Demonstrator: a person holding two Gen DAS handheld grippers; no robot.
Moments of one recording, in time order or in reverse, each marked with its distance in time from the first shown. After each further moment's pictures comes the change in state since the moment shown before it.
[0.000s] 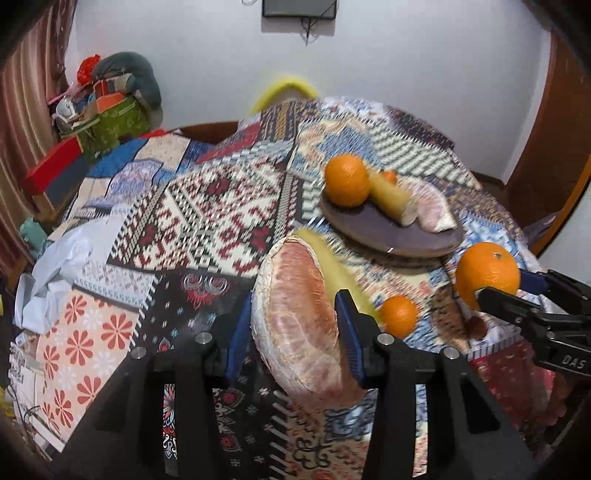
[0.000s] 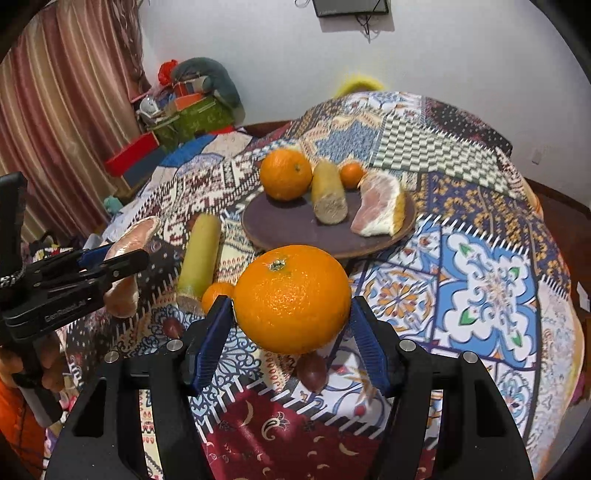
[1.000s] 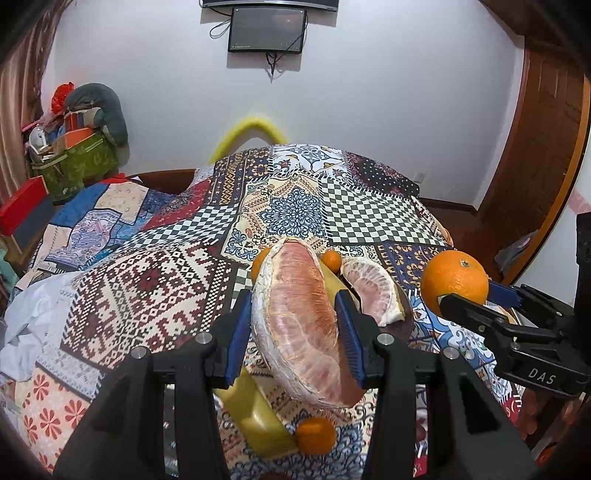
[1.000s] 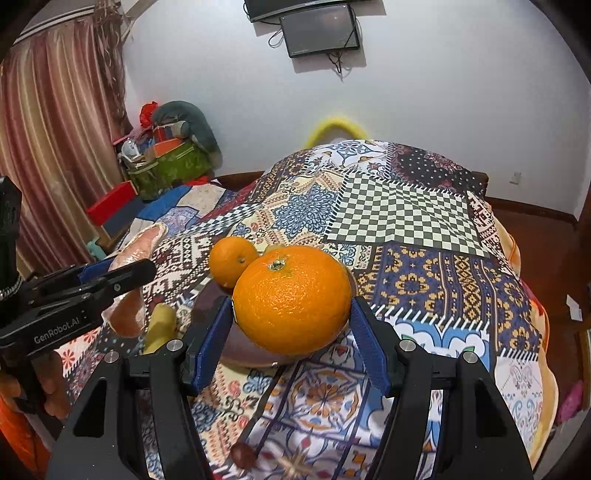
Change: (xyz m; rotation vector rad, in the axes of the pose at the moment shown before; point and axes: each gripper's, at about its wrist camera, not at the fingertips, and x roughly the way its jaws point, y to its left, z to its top) left arm 0.023 -0.052 0.080 0.025 -0.125 -0.110; right arm -0.005 -0.050 0.059 0.040 -0.146 -0.055
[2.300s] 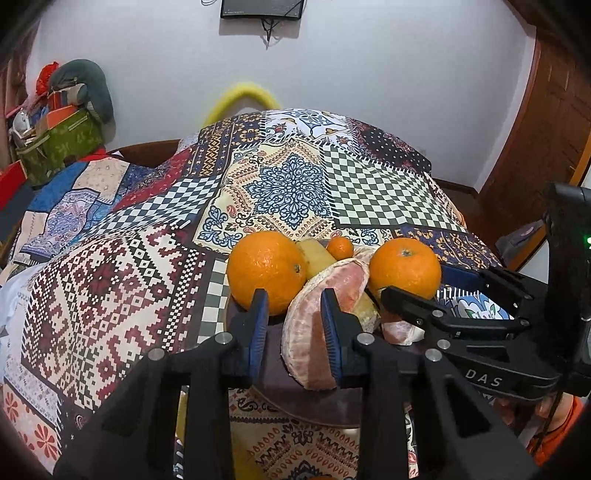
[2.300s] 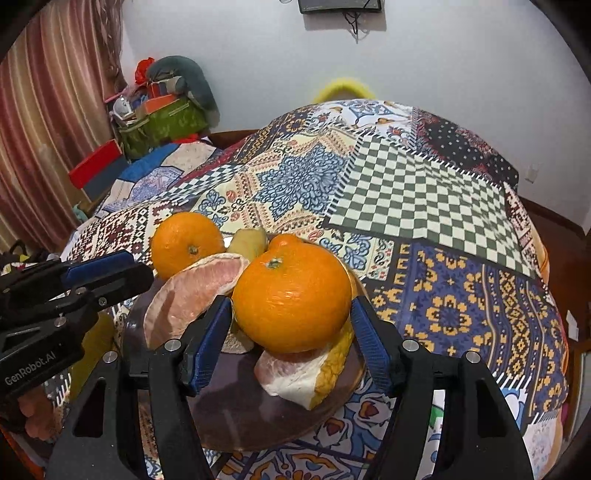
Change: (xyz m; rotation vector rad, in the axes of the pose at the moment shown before) left arm 0.082 0.004 0.004 -0.011 0.112 -0.025; right arm 0.093 -0.010 0.016 -0.073 0.166 -0.004
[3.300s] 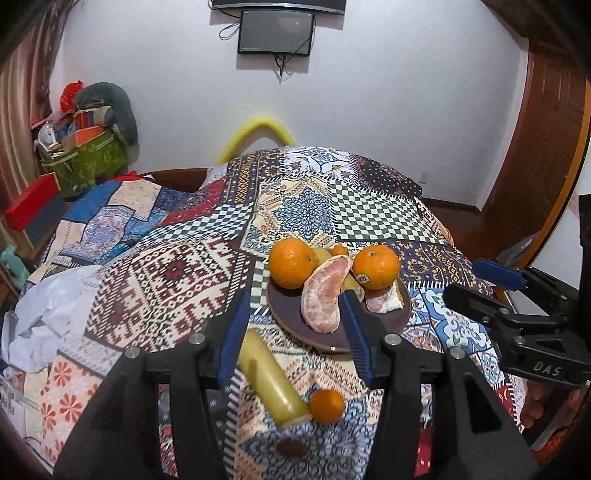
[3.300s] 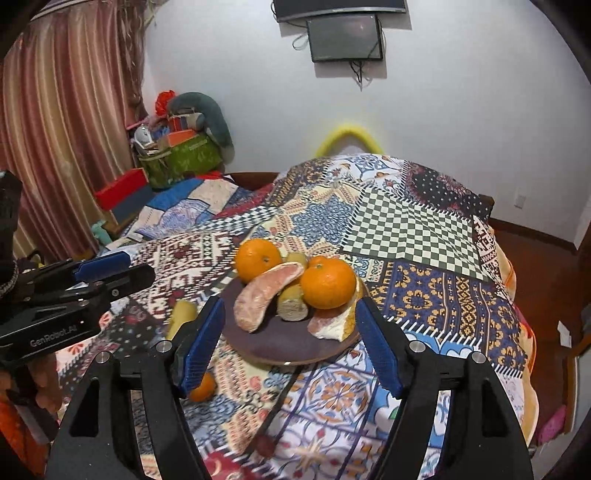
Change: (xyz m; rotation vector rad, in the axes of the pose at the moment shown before) left arm -0.126 0.005 -0.025 -0.006 -0.104 0.049; right arm -0.121 0.047 -0.024 -0.022 -0.158 -0.004
